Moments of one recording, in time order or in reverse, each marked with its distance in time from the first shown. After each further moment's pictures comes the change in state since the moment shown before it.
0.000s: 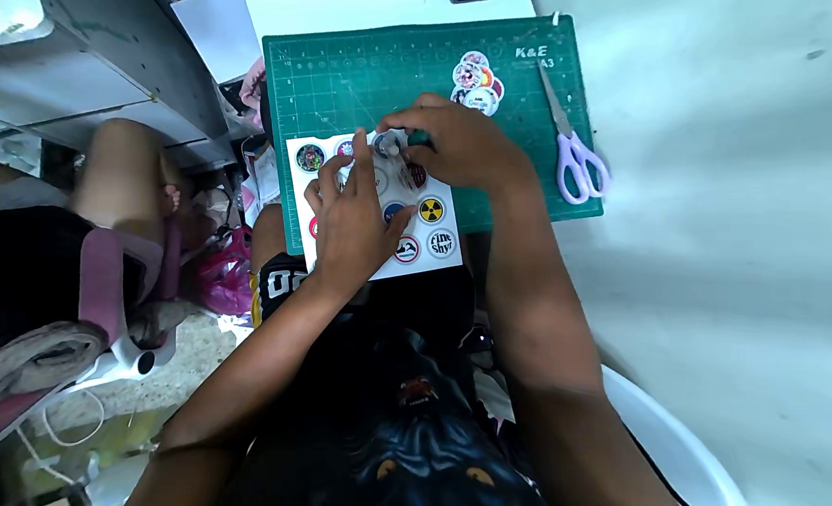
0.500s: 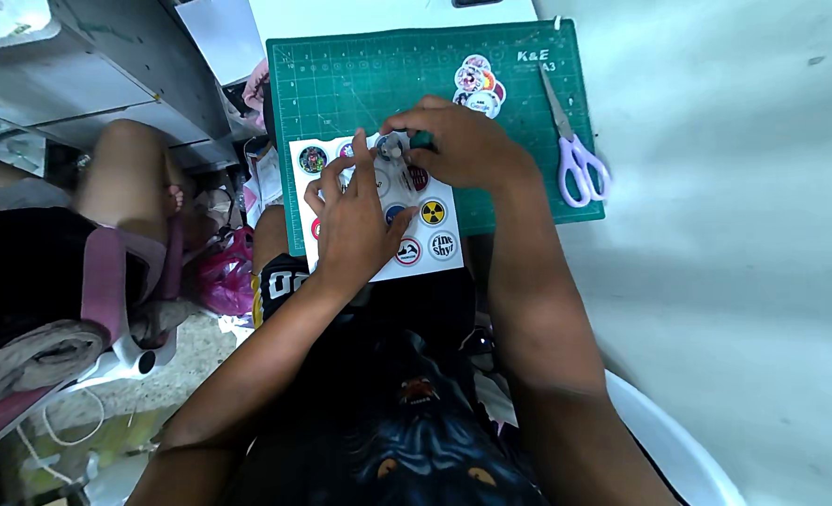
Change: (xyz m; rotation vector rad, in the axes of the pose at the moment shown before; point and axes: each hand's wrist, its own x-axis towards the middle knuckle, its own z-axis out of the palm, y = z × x) left_hand 0.001 -0.001 0.001 0.000 0.012 -0.012; right_hand 0.002 0.002 -0.002 0.012 -0.030 -0.002
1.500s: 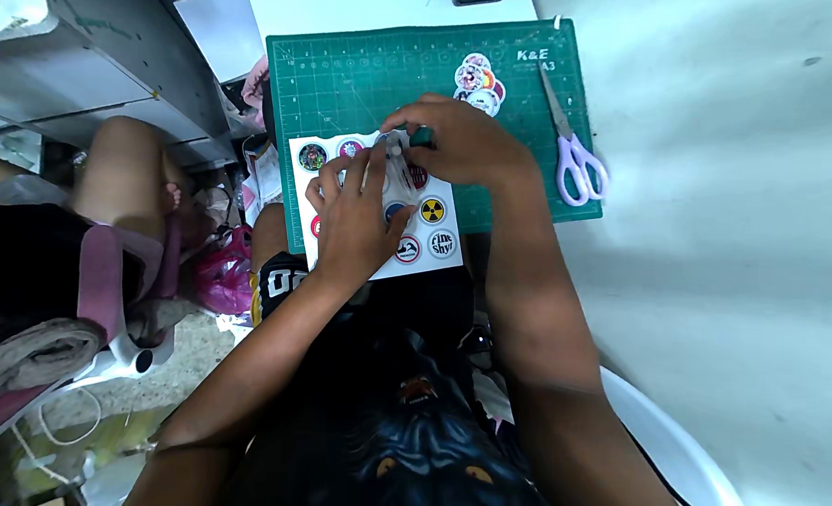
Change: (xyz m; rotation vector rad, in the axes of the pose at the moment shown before) left_hand 0.000 -0.001 -0.002 0.009 -0.011 0.041; right_hand 0.002 -0.002 0.000 0.023 0.015 0.005
